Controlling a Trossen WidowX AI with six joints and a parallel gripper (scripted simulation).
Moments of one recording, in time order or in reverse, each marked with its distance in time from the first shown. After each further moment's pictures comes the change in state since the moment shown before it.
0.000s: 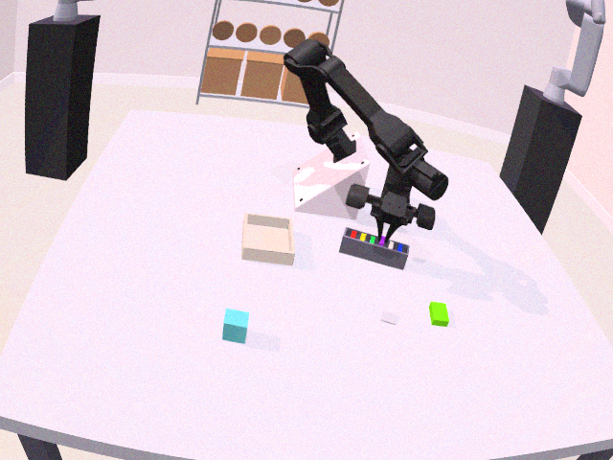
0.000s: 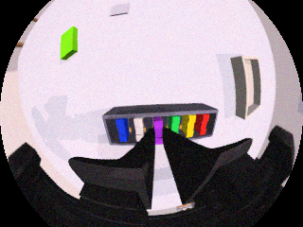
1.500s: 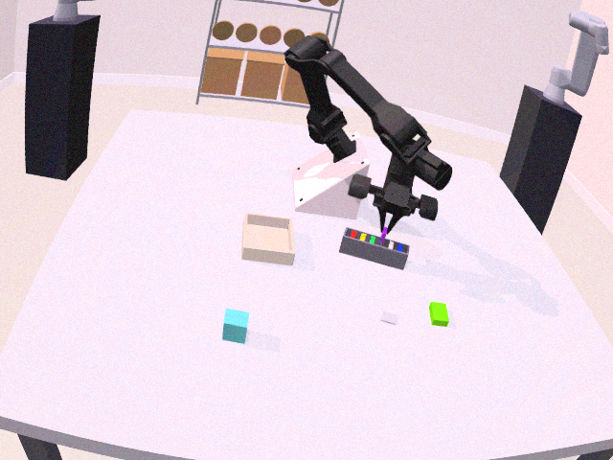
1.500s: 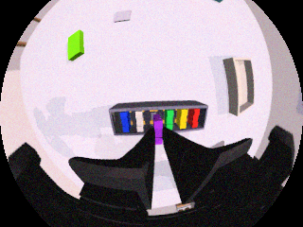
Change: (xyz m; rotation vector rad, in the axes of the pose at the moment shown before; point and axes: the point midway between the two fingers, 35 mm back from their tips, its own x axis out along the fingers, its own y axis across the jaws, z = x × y) arm -0.022 0.000 -0.001 -0.006 0.000 -0.004
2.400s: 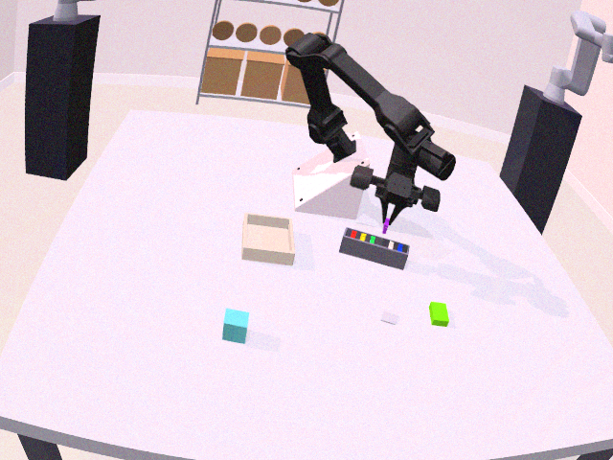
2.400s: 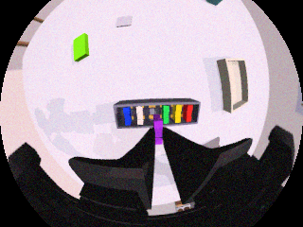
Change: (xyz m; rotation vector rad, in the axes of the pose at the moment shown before) arm -0.020 -0.001 -0.001 -0.003 0.003 -0.003
